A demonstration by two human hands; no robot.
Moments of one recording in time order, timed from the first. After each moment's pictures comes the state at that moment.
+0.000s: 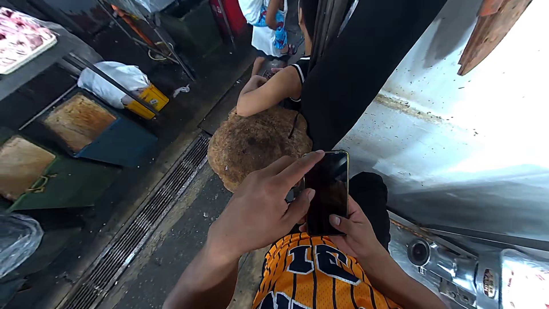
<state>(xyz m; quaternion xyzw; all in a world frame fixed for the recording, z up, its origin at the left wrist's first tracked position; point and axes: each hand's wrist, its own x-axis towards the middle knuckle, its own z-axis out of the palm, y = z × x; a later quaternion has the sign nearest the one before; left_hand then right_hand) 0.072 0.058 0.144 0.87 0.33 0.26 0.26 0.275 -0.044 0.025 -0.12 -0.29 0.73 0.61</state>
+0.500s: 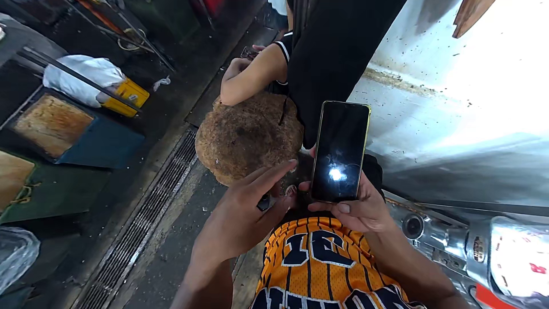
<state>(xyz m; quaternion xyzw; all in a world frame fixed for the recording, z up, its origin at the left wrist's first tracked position) 0.046 0.042 0.108 0.84 0.32 0.25 0.37 0.298 -0.034 0.042 -0.07 -0.25 0.74 0.62</state>
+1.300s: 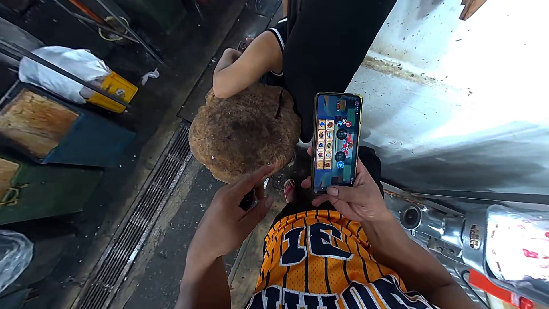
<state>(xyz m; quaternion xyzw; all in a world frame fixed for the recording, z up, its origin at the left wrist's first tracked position) 0.014 0.038 0.070 0.79 0.37 0.24 0.44 0.294 -0.028 0.039 -0.16 -0.25 0.72 0.63</state>
